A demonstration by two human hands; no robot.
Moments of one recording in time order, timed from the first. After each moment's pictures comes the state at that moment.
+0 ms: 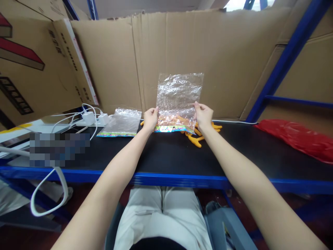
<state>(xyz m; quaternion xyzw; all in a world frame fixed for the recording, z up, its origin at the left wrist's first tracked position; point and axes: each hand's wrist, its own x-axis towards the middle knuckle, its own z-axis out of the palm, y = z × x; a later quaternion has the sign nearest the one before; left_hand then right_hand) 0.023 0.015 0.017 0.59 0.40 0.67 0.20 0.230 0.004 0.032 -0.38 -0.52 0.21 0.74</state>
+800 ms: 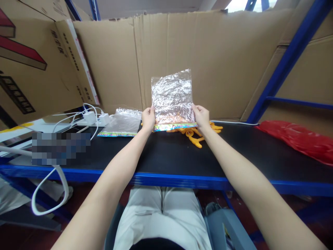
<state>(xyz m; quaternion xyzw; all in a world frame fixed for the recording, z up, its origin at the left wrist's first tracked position) 0.016 0.021 0.014 0.53 0.42 0.71 0.19 0.226 0.004 0.032 -0.37 -0.55 0.22 0.72</state>
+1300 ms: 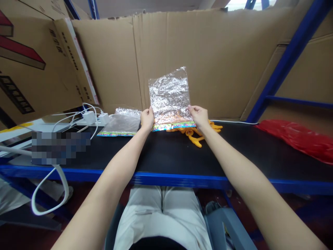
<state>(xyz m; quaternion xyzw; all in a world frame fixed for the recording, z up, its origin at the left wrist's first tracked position) 0.007 0.035 0.007 0.53 0.45 0.70 0.15 0.226 0.002 0.031 -0.37 -0.59 0.24 0.68</state>
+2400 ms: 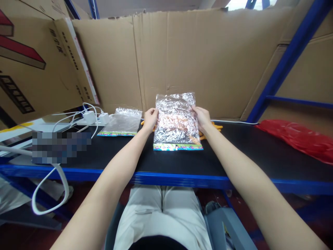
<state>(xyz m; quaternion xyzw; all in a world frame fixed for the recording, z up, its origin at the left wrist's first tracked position) 0.023 0.014 0.016 0.55 0.38 0.68 0.31 0.233 0.003 0.033 -0.37 -0.50 0.39 0.68</state>
